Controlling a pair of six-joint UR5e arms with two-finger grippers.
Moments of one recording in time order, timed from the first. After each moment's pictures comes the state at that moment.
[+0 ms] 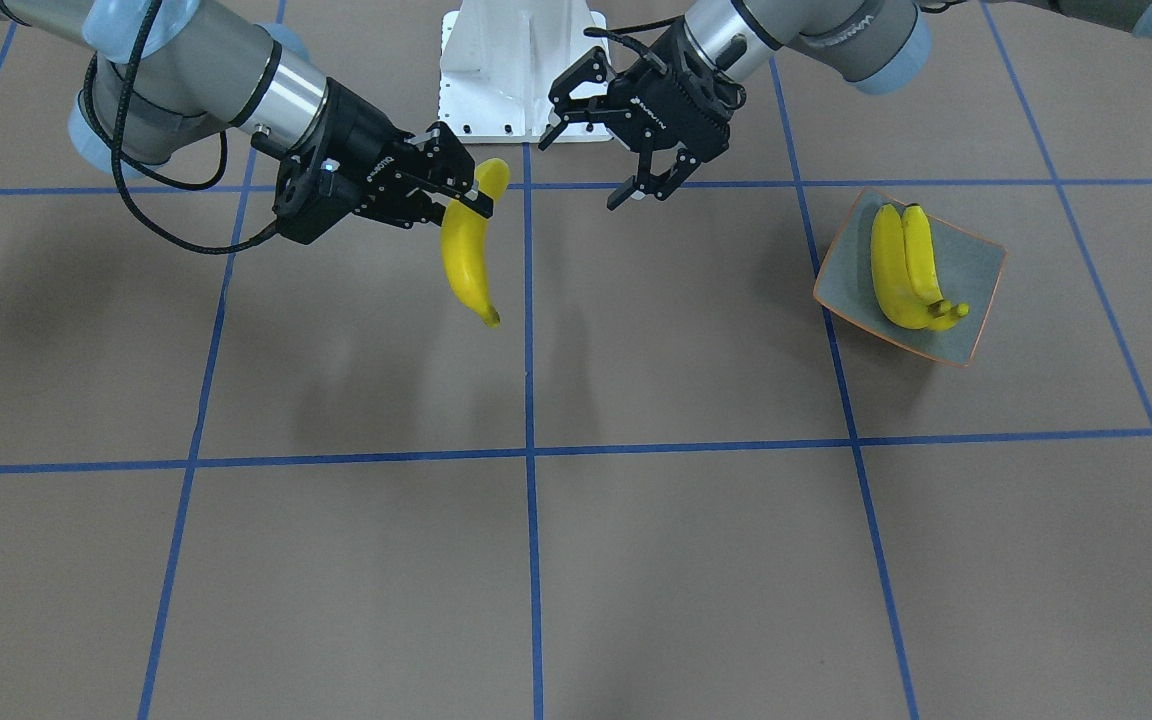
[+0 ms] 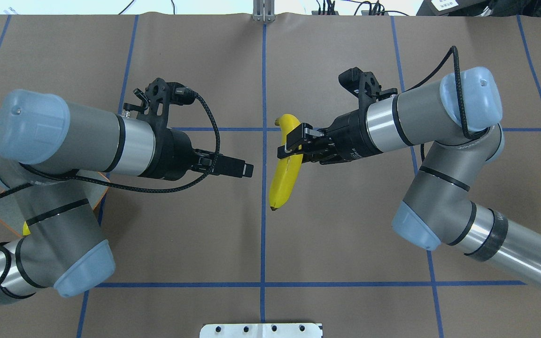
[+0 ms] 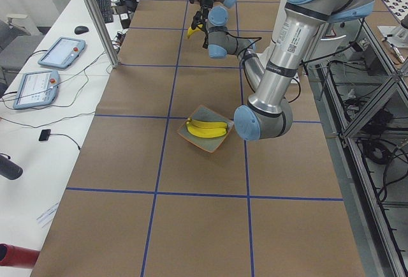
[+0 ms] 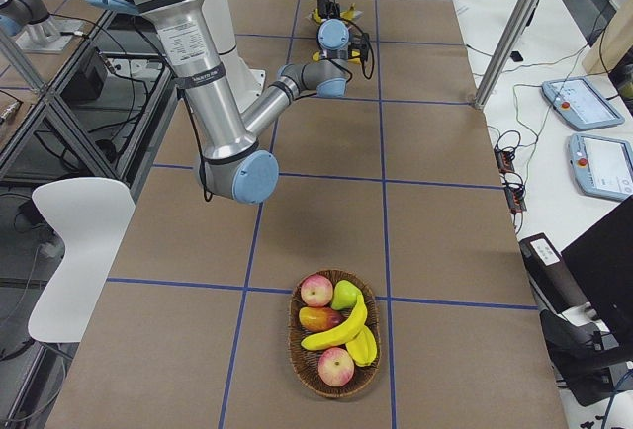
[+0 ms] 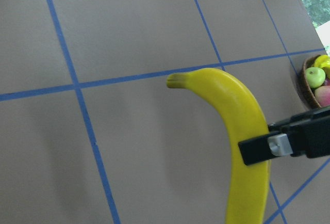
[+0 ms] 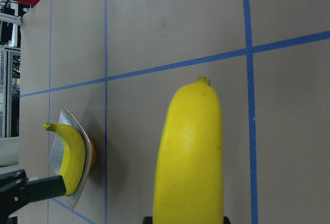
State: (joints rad) left arm -0.57 -2.04 -1.94 -2.25 -2.00 -1.14; right arm 0.66 -1.11 1.78 -0.70 2.16 1.56
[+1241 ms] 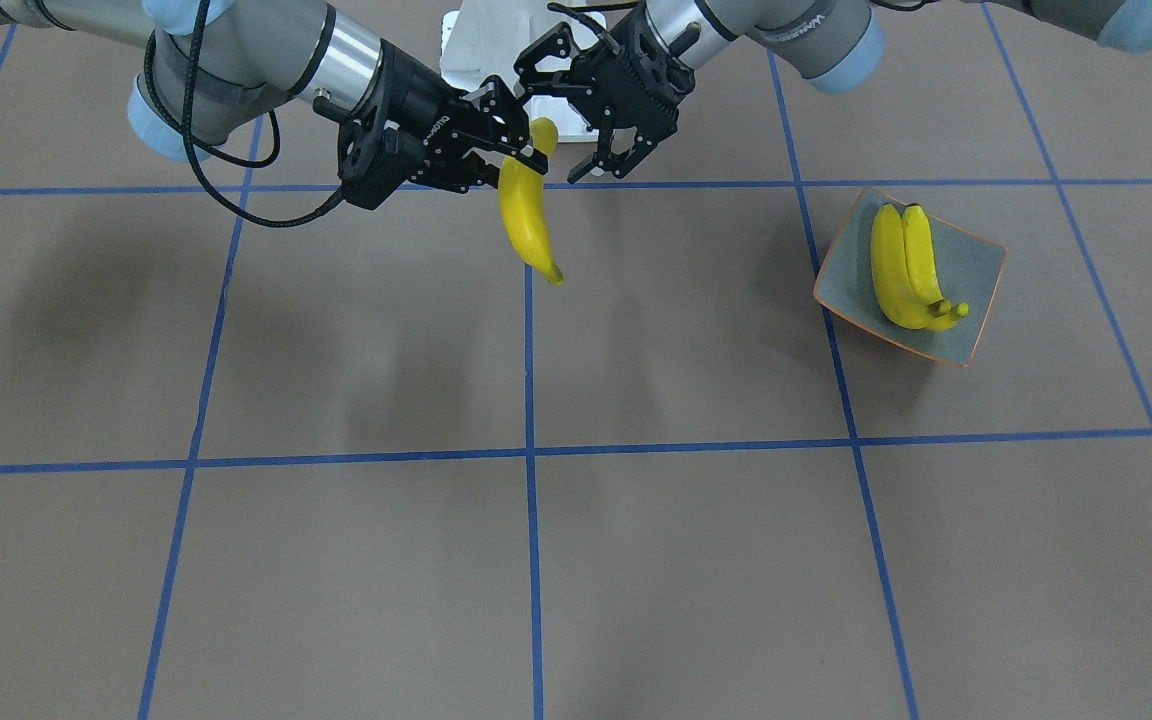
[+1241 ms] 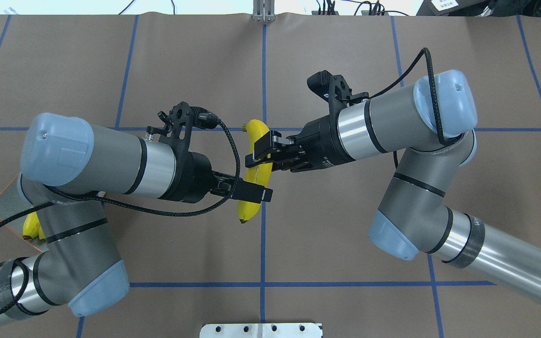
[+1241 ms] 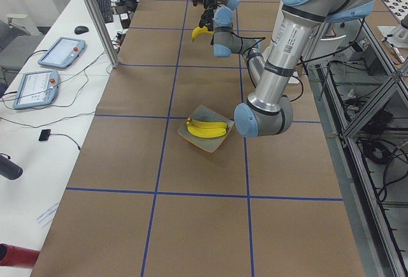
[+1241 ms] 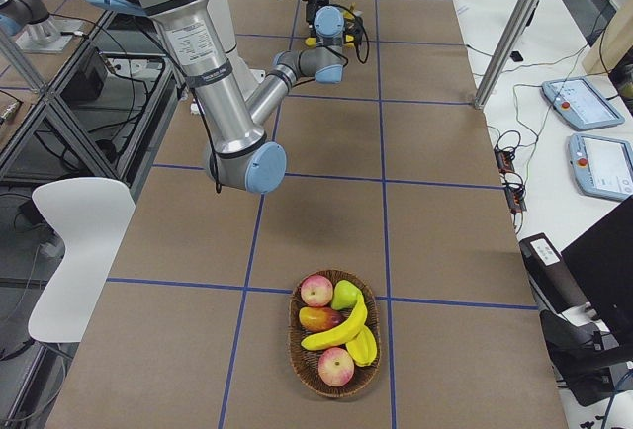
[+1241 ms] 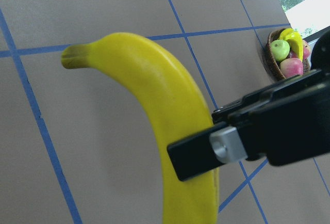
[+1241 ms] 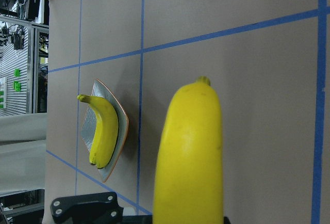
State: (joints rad) left arm -0.51 -2.07 -1.93 -2.27 -2.00 -1.14; right arm 0.62 -1.03 1.79 -0.70 2.15 1.56
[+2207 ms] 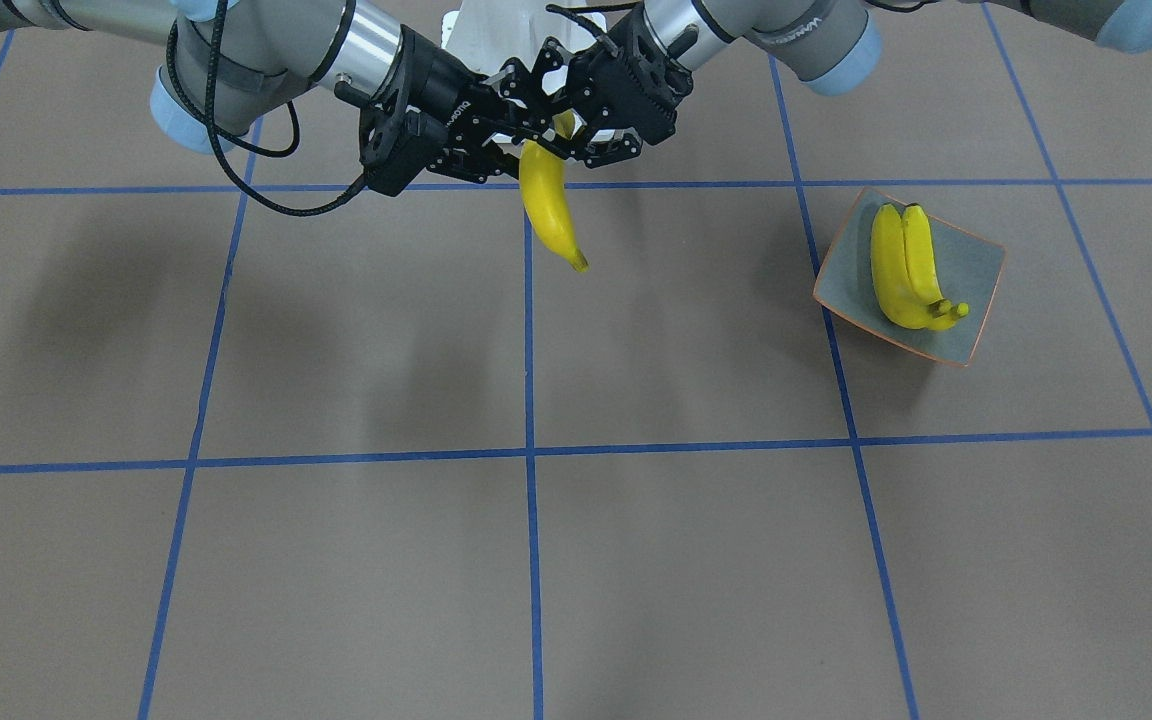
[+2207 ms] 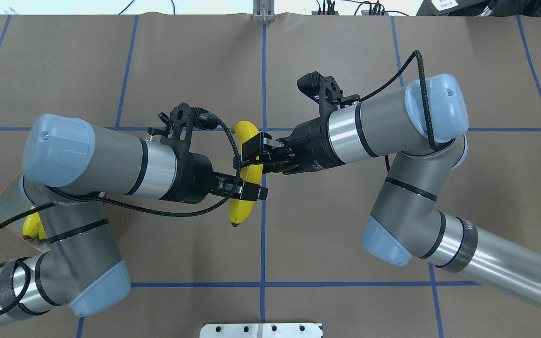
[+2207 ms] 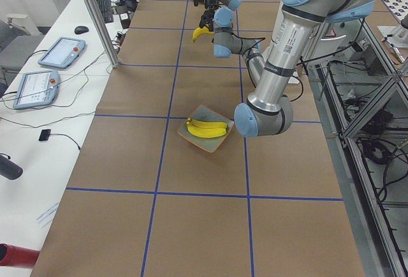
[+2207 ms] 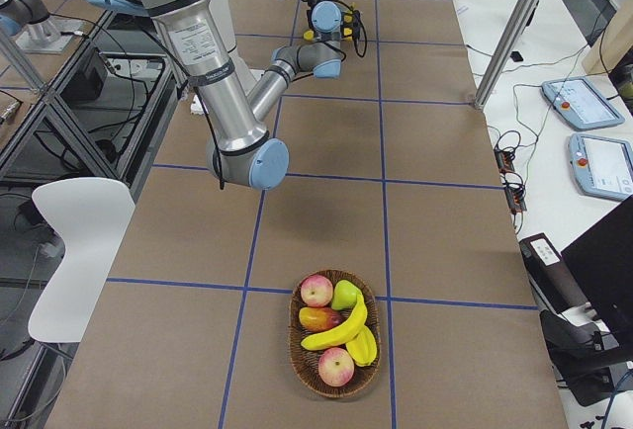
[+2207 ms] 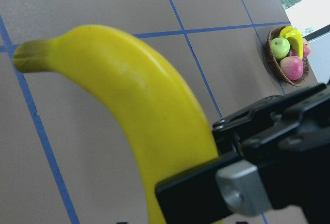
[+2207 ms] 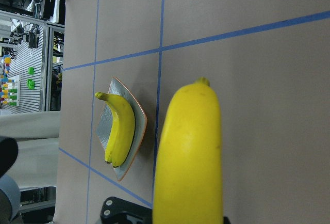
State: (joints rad) left arm -0.51 -2.07 -1.92 -2.28 -2.00 -1.17; right arm 0.59 -1.01 1.79 -0.70 2.12 1.56
